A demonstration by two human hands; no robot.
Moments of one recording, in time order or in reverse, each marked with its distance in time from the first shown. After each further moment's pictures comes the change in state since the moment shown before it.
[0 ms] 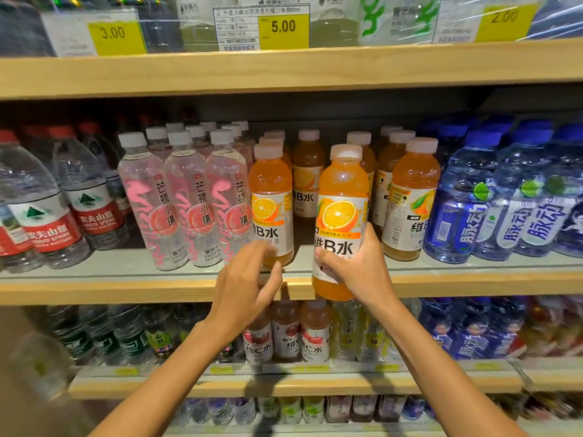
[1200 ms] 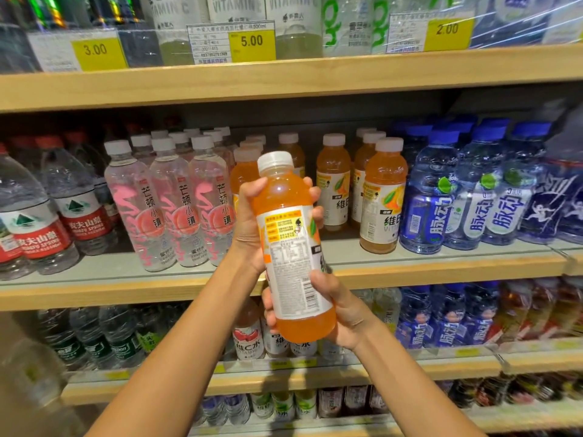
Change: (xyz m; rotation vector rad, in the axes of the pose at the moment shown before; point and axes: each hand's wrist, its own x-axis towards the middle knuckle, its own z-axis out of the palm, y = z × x) left_hand 0.092 0.073 -0.014 -2.184 -0.591 -0.539; right_hand -0.052 -0.018 -0.004 0.956 -0.990 0.359
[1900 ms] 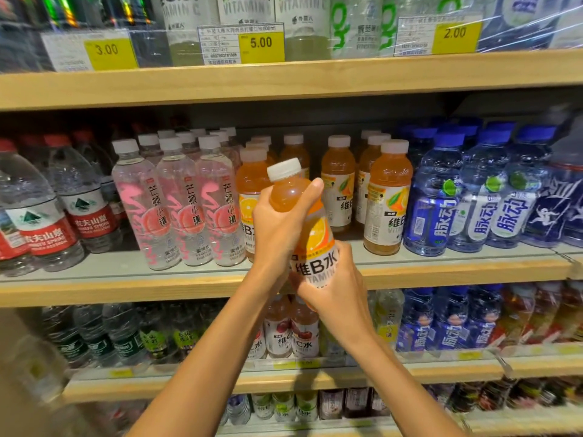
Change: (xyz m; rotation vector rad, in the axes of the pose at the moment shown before) left_hand 0.002 -0.025 0.014 0.885 0.908 0.470; right_hand 0.001 0.011 -0.001 -1.151 1.023 -0.303
